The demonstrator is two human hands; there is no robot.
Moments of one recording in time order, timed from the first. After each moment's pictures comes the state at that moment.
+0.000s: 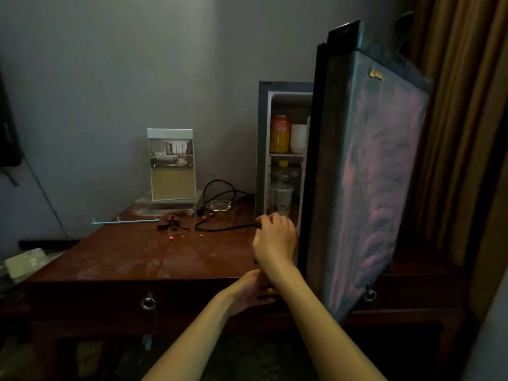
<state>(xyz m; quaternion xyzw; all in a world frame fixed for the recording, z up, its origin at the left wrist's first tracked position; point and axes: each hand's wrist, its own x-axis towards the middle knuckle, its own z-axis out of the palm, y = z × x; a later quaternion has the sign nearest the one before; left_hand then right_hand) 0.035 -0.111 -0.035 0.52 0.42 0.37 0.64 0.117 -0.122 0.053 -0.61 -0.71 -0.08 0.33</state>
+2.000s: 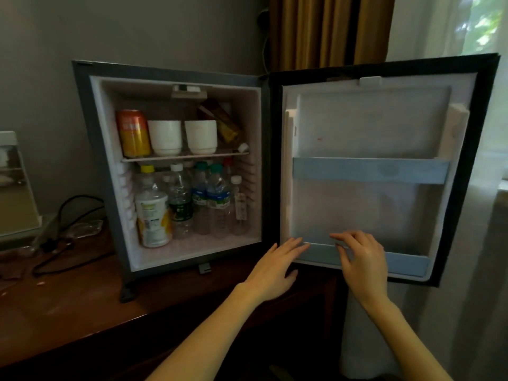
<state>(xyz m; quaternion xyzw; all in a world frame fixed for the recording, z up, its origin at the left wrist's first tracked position) 0.322 -0.067 -0.006 0.95 0.21 0.23 0.08 0.505 -0.165 -0.009 -0.64 -0.53 -0.32 0.44</state>
